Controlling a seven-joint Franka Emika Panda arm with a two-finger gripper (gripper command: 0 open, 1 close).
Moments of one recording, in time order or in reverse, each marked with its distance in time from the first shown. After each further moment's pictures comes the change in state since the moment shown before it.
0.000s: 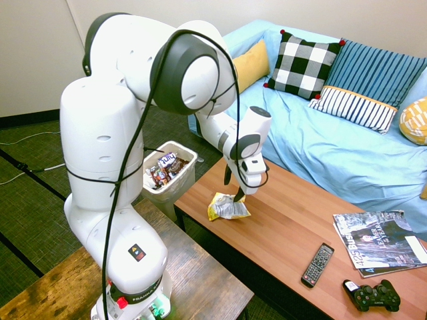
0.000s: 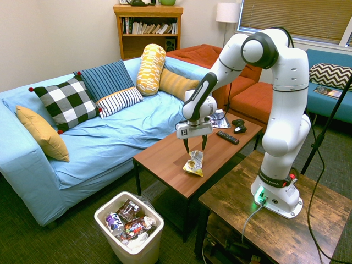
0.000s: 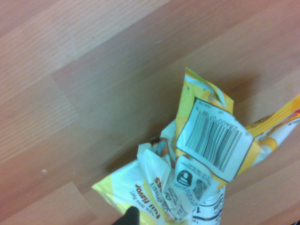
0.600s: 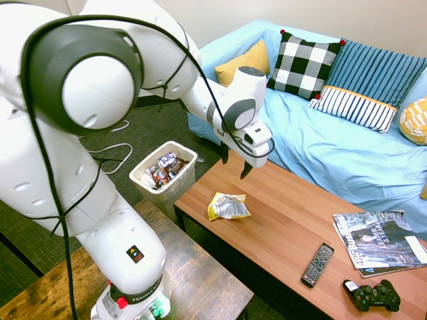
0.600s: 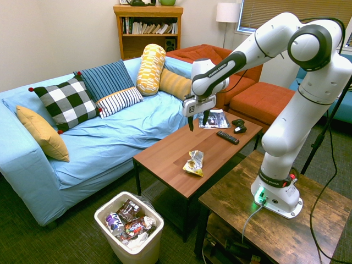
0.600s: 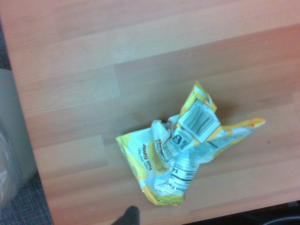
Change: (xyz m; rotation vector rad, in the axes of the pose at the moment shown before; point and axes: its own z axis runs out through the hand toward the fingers) arm -0.025 0.052 -0.133 0.119 0.099 -0.310
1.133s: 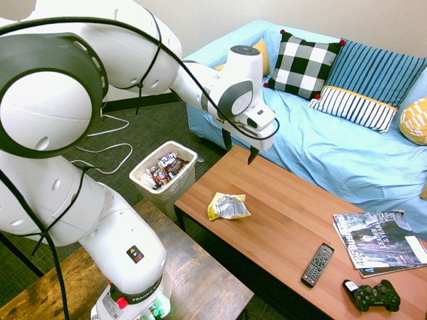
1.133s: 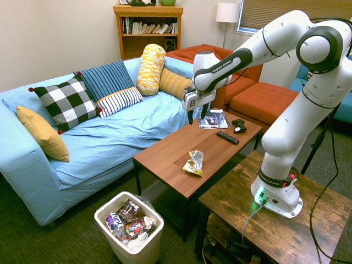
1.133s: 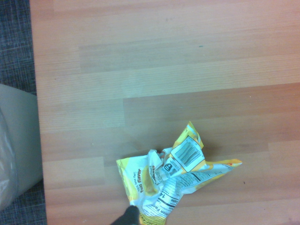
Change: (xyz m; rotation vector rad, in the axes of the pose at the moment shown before) arm -0.008 0.008 -0.072 0.086 0.120 -0.161
